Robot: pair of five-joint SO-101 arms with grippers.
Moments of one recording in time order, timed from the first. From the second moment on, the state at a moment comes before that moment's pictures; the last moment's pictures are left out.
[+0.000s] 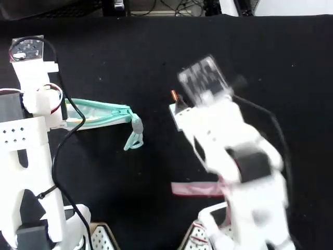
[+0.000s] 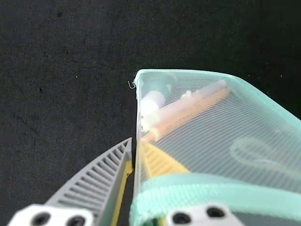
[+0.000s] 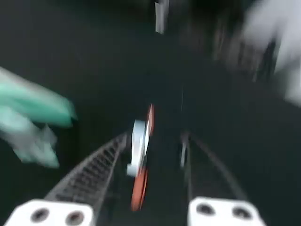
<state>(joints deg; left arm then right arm) -14.6 -21.5 4.0 97.1 -0.6 -14.6 -49.0 32.8 65.5 14.6</state>
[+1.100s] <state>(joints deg) -14.6 -21.5 4.0 97.1 -0.6 -17.4 13.9 23.2 48.9 17.6</state>
